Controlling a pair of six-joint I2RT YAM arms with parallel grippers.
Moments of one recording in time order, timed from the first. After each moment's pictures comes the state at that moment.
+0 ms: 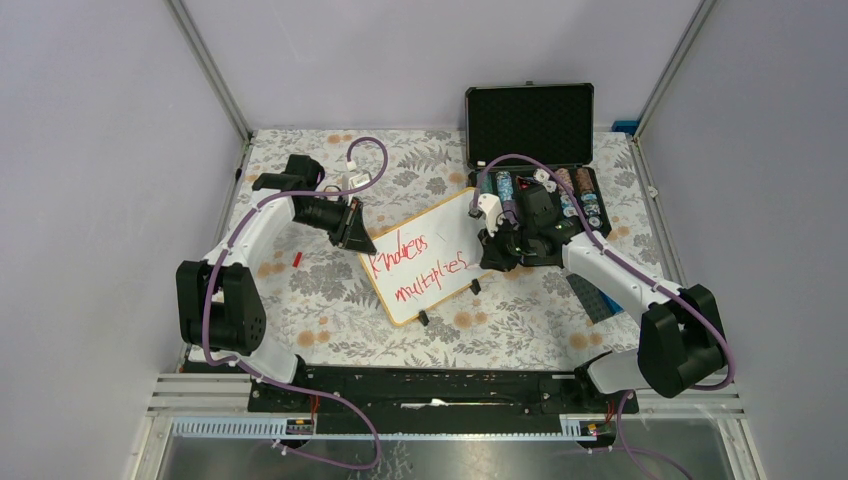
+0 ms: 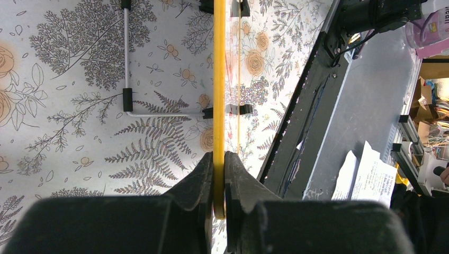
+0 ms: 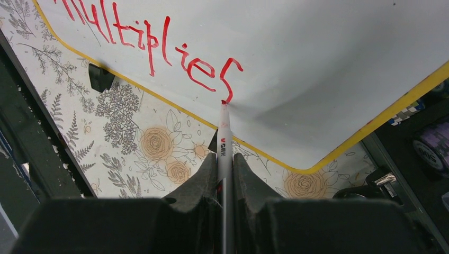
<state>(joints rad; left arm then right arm) -0.13 1.57 1.27 -1.02 0.97 0.50 0.47 1.40 0.95 -0.49 -0.49 -0.34</state>
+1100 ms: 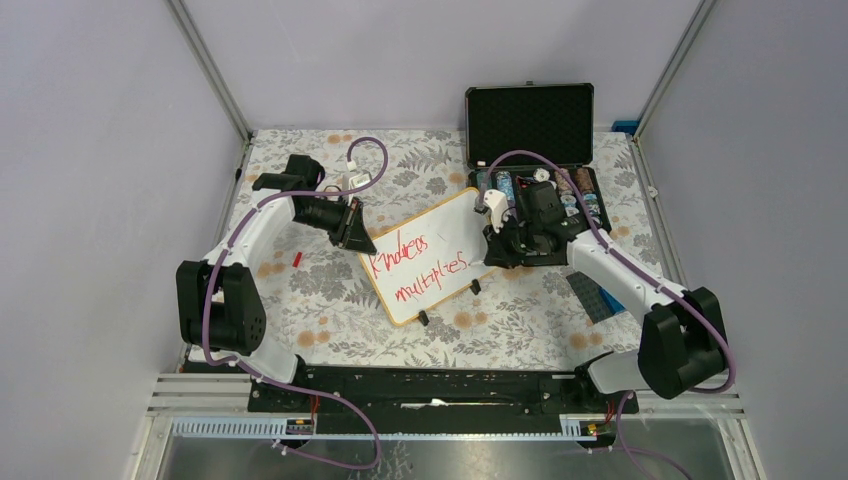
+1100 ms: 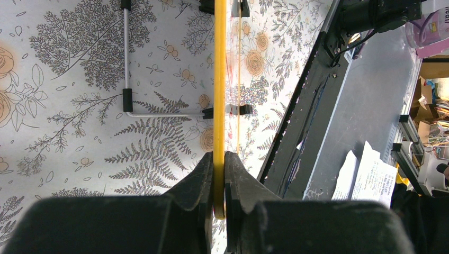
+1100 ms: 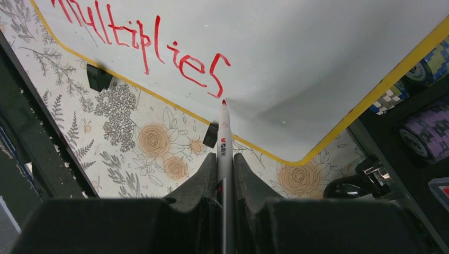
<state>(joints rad) -0.13 1.57 1.27 -1.02 0.97 0.50 0.42 1.38 0.96 -0.52 -0.51 -0.35</state>
